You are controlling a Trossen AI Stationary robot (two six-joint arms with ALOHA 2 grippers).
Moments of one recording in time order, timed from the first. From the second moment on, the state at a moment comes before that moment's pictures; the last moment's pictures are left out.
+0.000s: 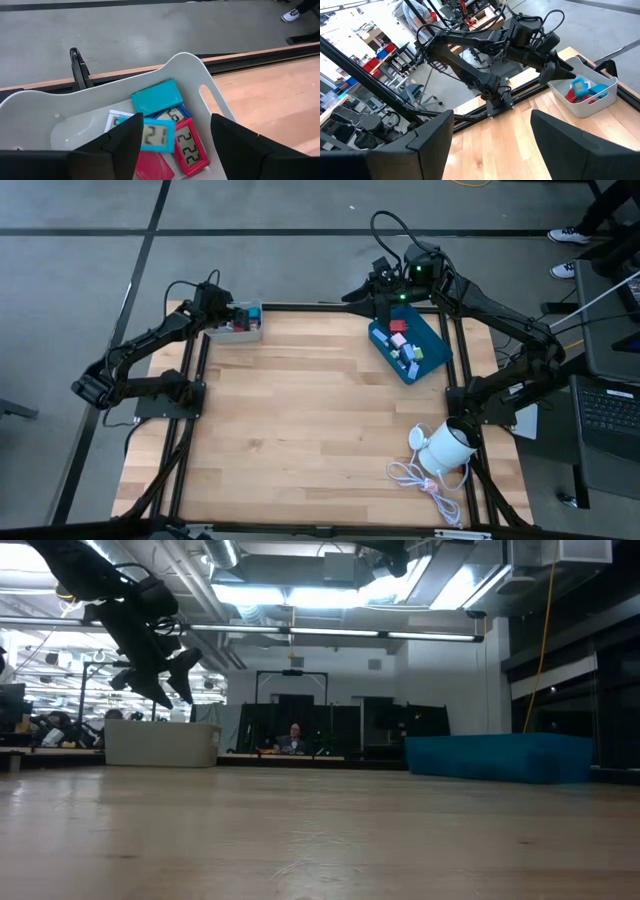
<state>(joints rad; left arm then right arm) 1.06 1.07 0.60 -0.25 -0.03 -0.31 -0.47 1.42 1.50 -0.34 -0.58 0.44</state>
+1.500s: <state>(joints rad) 0.49 0.54 1.21 -0.08 0.18 -0.54 -0.42 0.97 1.51 -0.45 -0.61 0.34</state>
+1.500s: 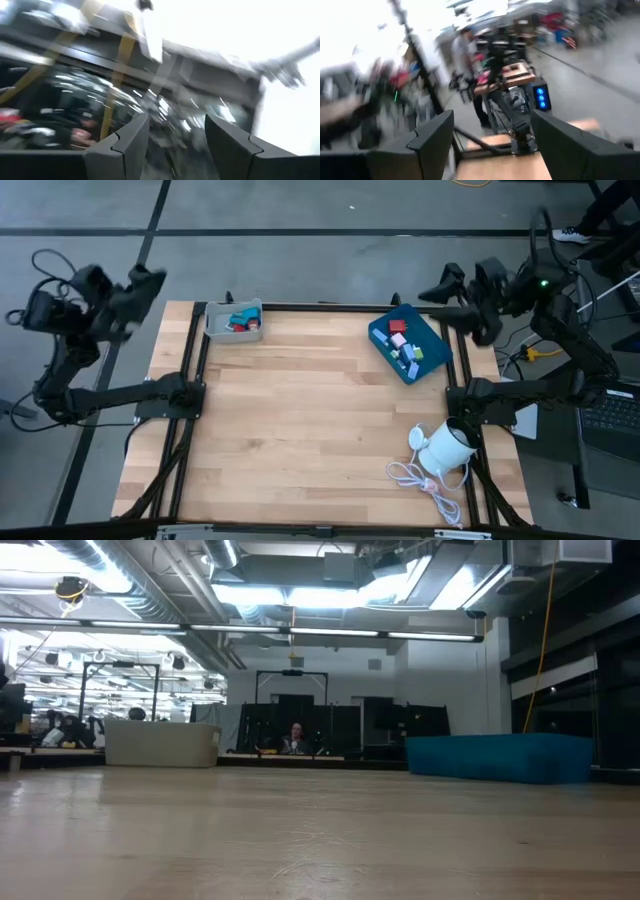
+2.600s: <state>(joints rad) 0.27 0.01 0.01 0.52 0.13 -0.49 -0.30 0.21 0.21 0.27 -0.37 0.39</state>
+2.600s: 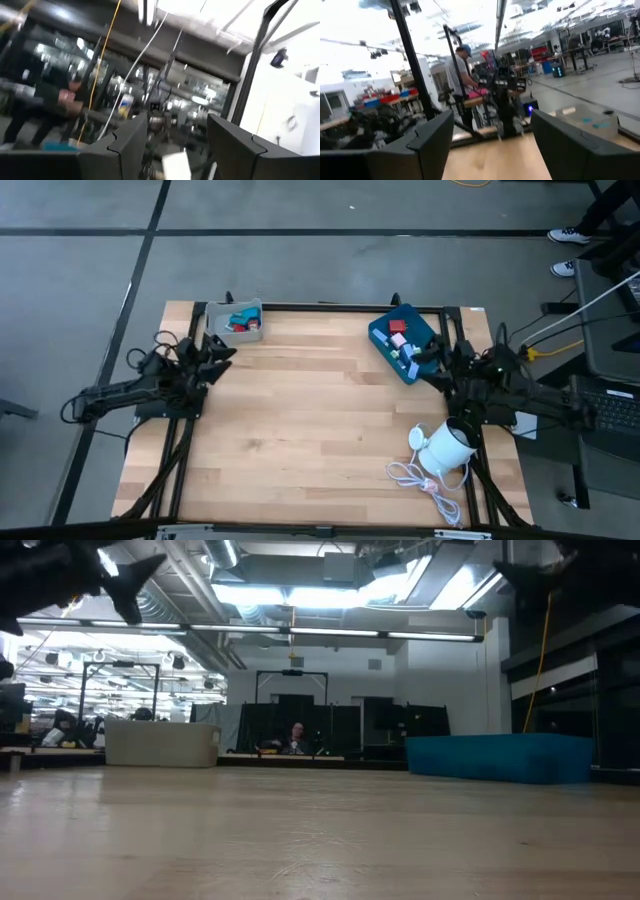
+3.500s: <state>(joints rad) 0.09 0.01 0.01 0.14 -0.08 -0.49 -0.30 0.19 0.02 0.07 -0.43 0.31</state>
